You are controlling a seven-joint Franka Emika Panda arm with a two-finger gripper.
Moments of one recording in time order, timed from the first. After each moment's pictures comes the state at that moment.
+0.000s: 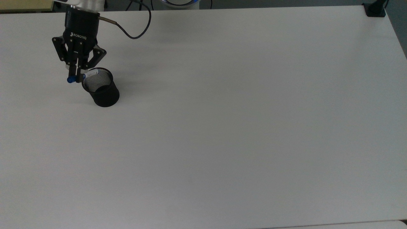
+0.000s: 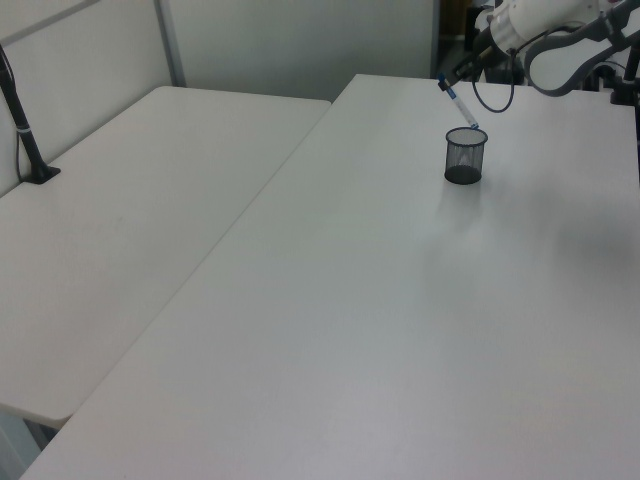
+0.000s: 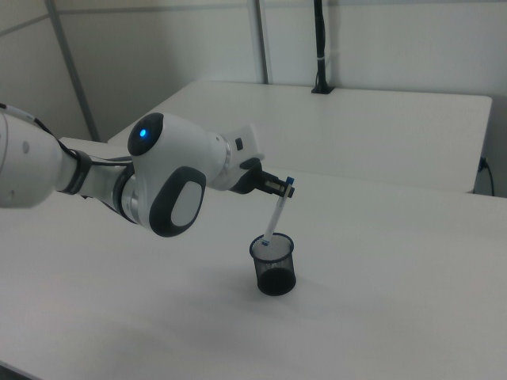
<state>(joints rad) -0.29 0.05 -0.02 -2.23 -0.11 3.12 0.04</state>
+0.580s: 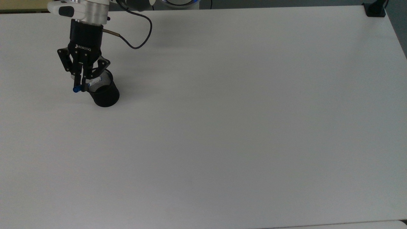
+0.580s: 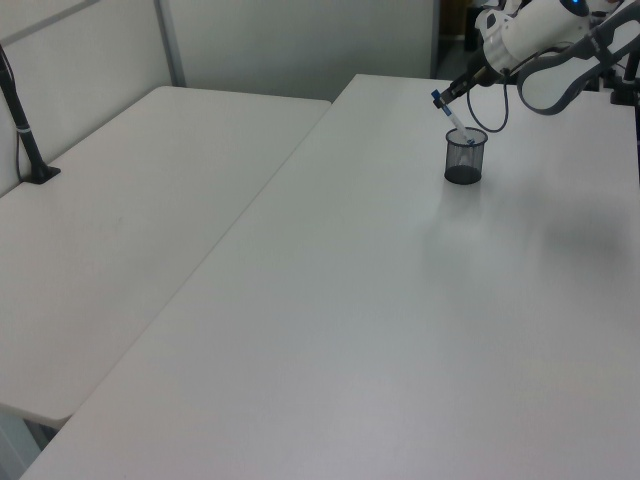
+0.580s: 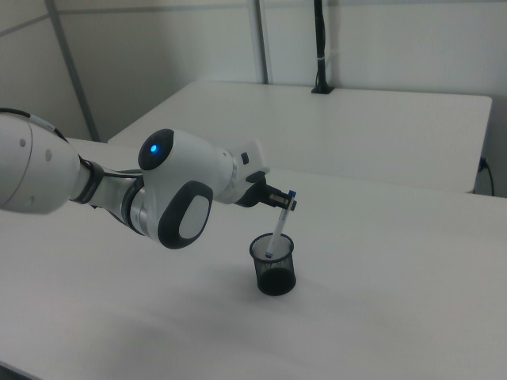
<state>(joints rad) -0.29 0.12 -0.02 -2.24 -0.11 3.17 0.00</state>
